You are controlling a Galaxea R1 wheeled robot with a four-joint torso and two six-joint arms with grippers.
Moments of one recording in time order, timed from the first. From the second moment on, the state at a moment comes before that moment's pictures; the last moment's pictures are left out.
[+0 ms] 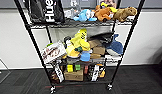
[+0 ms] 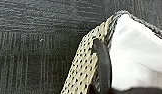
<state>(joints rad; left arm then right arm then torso) 0.85 2.96 -2.65 -0.22 0.31 -0.02 -1.06 2.81 -2.31 0.50 -0.01 0.08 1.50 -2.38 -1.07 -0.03</state>
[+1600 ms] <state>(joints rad) 0.88 2.67 -2.16 -0.25 0.34 -0.03 -1.04 2.57 -1.91 0.50 0.02 0.08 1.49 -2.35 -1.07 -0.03</state>
